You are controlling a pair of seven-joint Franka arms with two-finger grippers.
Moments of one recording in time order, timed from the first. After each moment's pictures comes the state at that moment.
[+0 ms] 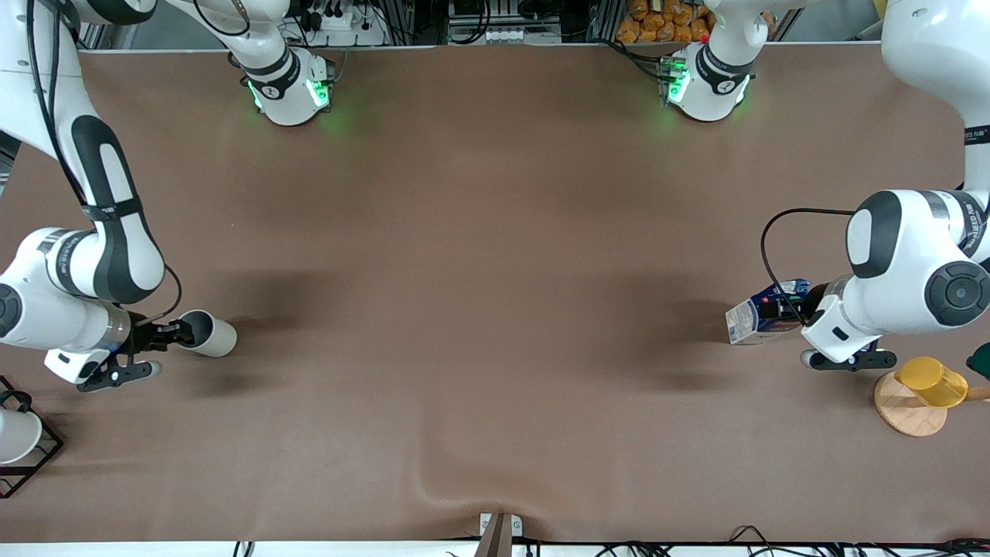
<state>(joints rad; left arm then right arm) 0.08 0.45 -0.13 -1.61 0.09 1.85 -0.10 -0.22 0.60 0.05 -1.67 -0.04 2.18 -0.41</state>
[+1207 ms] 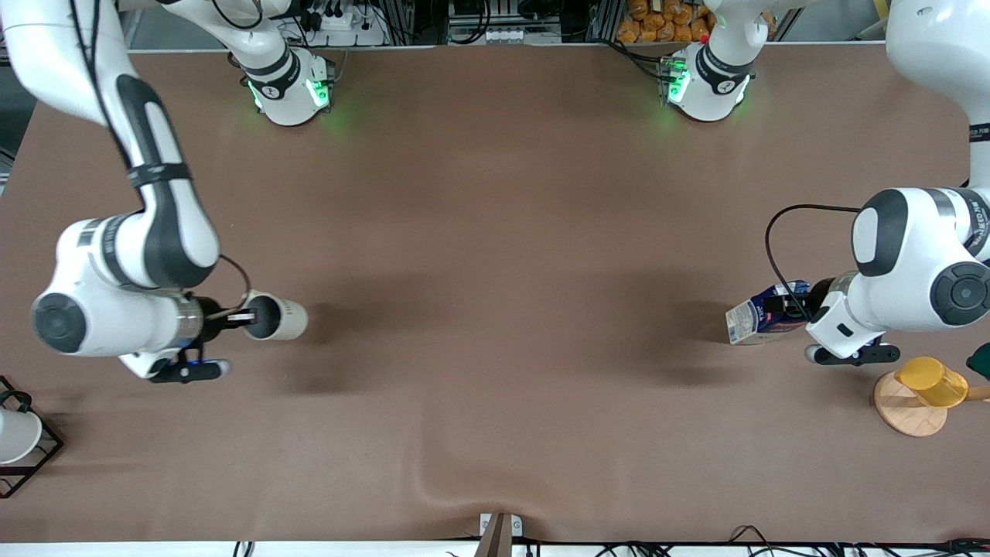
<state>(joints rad) 0.11 0.45 -0.13 -1.63 0.09 1.83 -0.10 0.04 0.53 0.08 -1.51 0.08 1.78 0.07</state>
